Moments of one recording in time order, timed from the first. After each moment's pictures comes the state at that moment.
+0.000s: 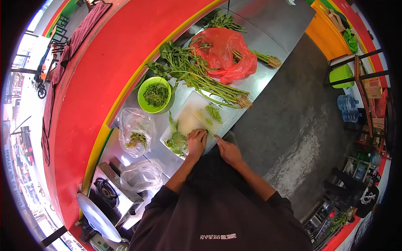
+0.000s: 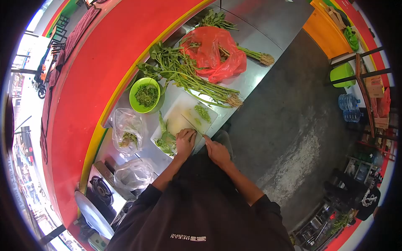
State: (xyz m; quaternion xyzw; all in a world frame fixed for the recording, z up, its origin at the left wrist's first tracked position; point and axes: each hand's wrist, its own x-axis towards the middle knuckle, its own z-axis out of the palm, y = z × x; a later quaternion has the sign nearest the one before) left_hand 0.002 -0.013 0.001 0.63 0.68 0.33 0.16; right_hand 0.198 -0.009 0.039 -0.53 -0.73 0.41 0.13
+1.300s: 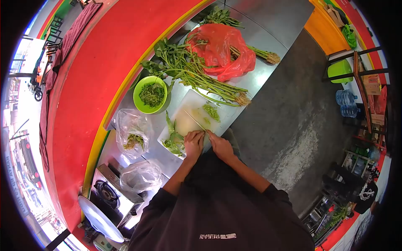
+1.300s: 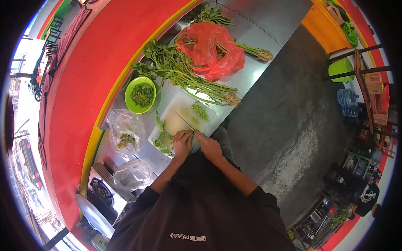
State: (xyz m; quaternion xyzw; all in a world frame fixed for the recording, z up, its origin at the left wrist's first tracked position) left_hand -0.001 -0.021 0.004 0.62 0.68 0.34 0.17; right_hand 0.168 0.007 0.042 -0.56 -0.71 0.41 0.09
